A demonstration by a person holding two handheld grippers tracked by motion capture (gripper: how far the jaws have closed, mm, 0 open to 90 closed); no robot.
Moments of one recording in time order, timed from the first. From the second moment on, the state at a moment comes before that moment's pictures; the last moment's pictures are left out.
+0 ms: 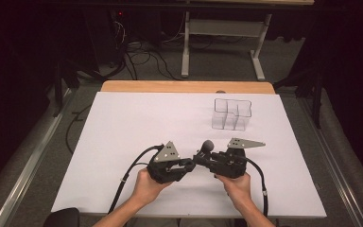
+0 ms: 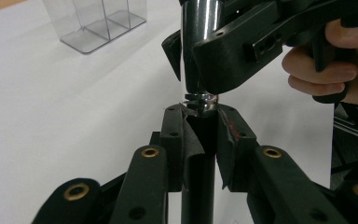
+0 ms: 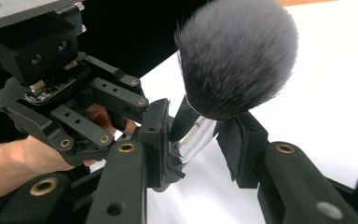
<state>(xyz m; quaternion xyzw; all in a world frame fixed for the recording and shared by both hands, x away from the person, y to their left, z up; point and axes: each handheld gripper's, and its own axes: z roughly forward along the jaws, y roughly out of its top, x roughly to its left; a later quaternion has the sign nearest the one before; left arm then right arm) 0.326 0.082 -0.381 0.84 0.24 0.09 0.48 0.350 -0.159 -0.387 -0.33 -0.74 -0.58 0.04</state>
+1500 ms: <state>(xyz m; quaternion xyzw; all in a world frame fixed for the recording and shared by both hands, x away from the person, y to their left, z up) 0.324 0.096 -0.371 0.82 0.23 0.11 0.51 0.350 -0.169 -0.378 -0.31 -0.75 -0.58 0.03</state>
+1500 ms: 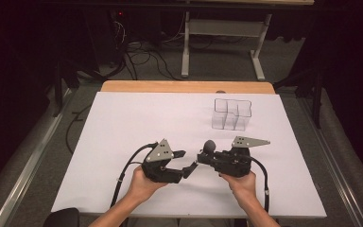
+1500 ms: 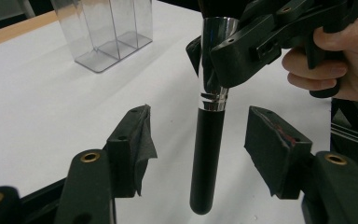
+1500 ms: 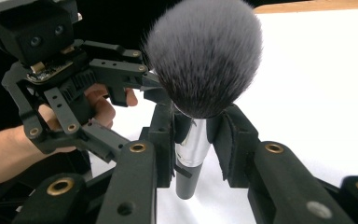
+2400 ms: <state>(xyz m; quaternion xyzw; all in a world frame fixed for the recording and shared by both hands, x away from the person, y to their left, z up) 0.315 0.151 -0.343 0.78 0.28 0.16 0.53 0.349 -0.173 -0.373 -0.31 -0.76 -0.57 0.00</state>
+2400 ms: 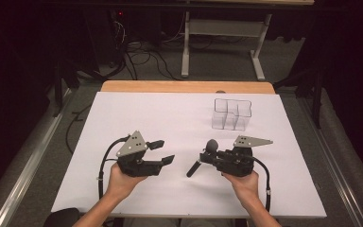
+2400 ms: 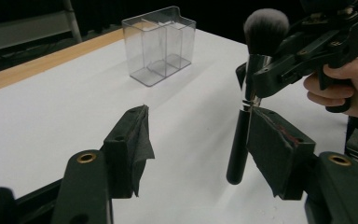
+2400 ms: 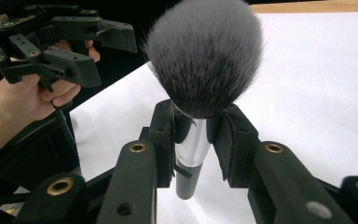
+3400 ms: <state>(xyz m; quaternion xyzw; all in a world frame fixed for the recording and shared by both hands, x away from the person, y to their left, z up) 0.315 0.220 -0.360 0.74 0.37 0.20 0.53 0.352 -0.181 -0.373 -0.32 -0.76 -0.56 -0.01</state>
